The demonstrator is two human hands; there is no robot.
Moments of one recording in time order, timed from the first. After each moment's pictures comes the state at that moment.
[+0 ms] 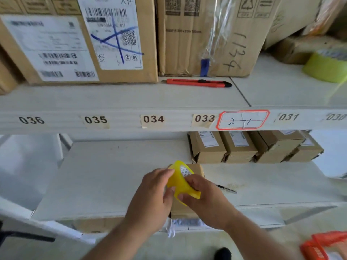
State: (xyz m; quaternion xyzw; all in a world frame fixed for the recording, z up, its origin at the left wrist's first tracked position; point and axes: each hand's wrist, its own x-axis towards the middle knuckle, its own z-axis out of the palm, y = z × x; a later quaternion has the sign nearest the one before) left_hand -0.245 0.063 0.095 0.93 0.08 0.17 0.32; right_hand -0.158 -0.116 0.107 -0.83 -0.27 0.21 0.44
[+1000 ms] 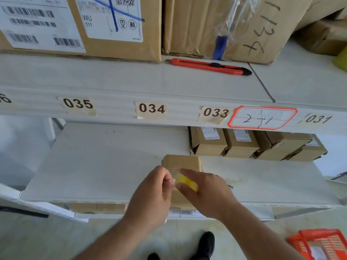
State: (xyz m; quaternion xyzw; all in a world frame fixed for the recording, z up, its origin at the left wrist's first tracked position) left_hand -0.235 0.044 0.092 0.89 0.18 0.10 0.41; right_hand -0.128 -0.115 0.102 -0.91 -0.36 0.14 0.17
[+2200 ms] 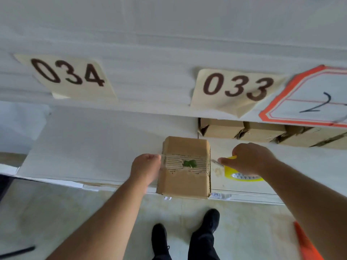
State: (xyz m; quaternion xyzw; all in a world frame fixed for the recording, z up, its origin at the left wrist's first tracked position) left_hand -0.145 0.075 -0.037 0.62 0.50 0.00 0.61; right_hand 0.045 -0.170 -0.004 -0.93 -0.25 0.24 -0.10
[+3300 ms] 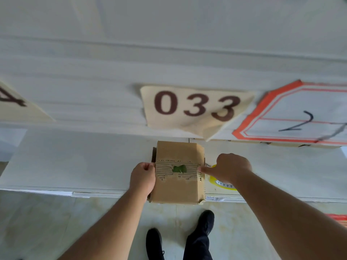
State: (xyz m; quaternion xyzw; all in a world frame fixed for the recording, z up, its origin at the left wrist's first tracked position) left_hand -0.131 0.061 -0.087 0.70 0.52 -0.03 0.49; right_hand 0.027 -0.152 -0.031 -0.94 -0.20 0.25 -0.10
